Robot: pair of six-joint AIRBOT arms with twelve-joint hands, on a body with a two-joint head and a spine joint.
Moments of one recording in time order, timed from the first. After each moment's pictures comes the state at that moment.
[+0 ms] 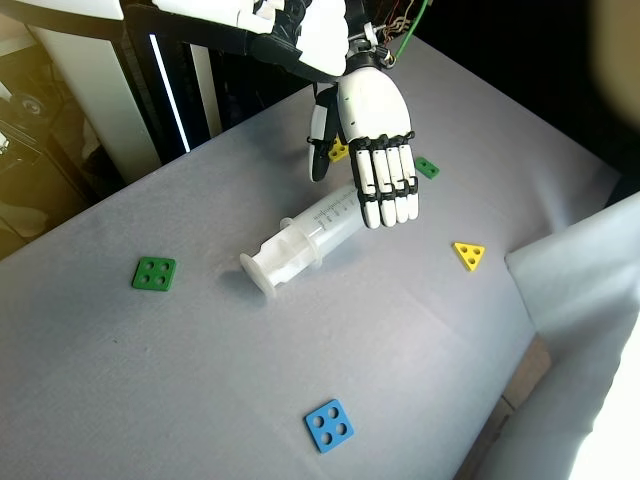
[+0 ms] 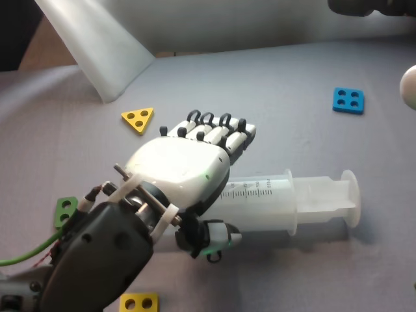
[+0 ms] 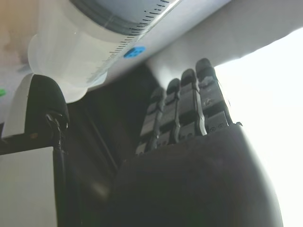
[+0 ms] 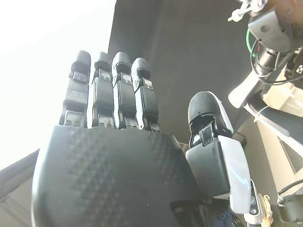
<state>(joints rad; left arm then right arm) 0.72 -1.18 0.71 -1.00 -0.89 1.83 -0.07 -0.29 0.51 -1.28 0.25 0.42</state>
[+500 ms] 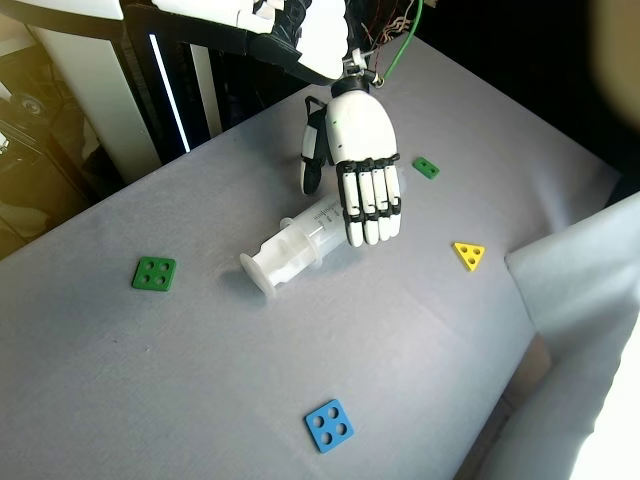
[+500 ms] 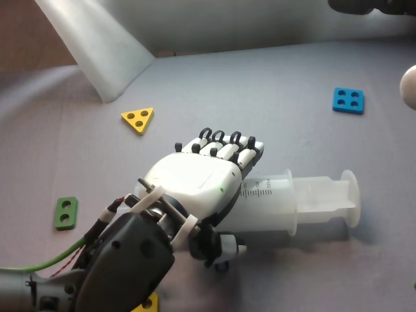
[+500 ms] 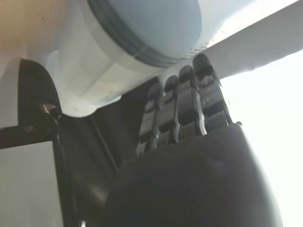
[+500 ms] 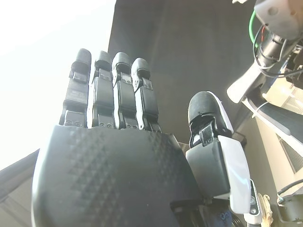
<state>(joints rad) 0.75 -1.28 0.79 -1.01 -0.90 1.84 -0.07 -0.29 0.51 -1.28 0.25 0.42</state>
